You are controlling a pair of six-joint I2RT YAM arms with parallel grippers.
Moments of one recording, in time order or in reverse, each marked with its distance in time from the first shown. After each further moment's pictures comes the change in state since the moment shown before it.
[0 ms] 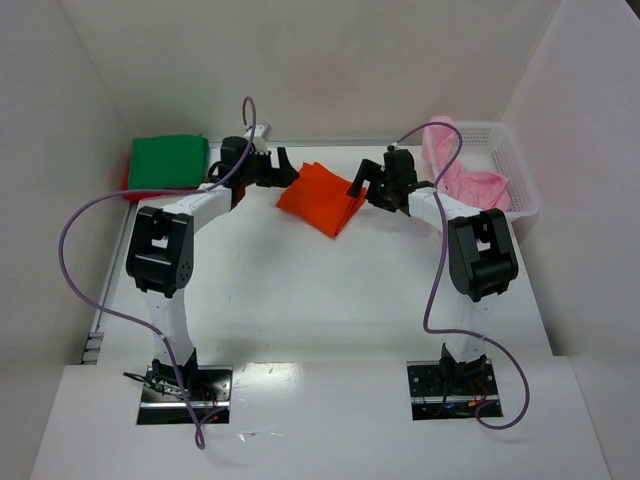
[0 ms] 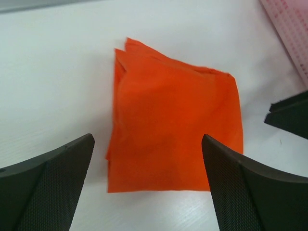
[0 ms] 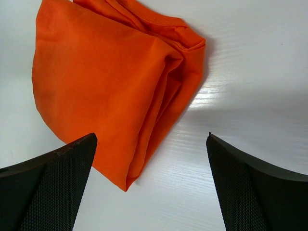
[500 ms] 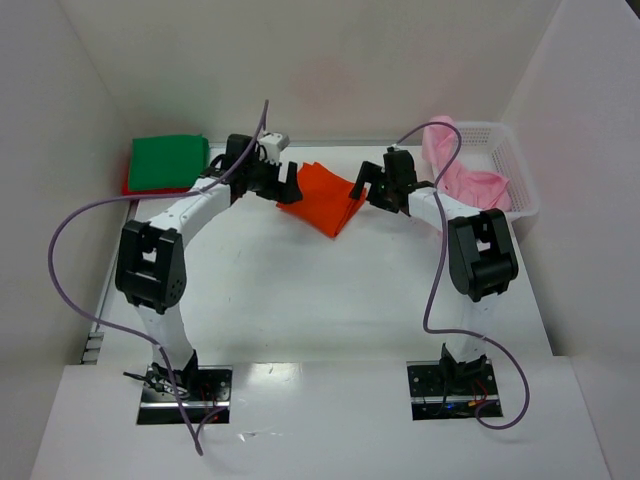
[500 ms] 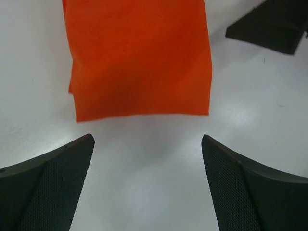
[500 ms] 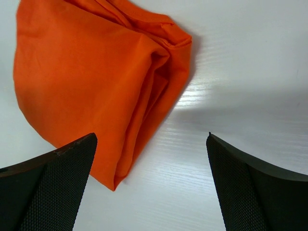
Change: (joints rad) left arm -0.050 -0.179 0.051 -0.522 0.039 0.215; right arm 0.000 0.000 0.000 -0.036 0.039 -0.044
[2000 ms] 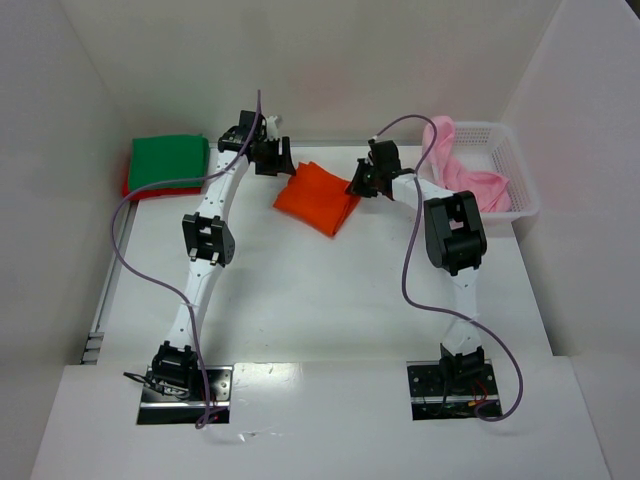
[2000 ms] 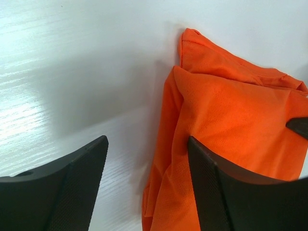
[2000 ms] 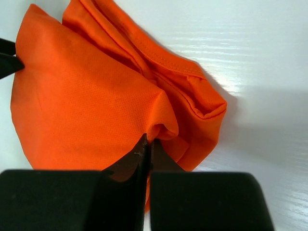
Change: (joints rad) left arm 0.100 1.076 1.563 -0.640 -0.037 -0.158; right arm 0.000 0.318 0.329 -0.003 -0.159 -0.045
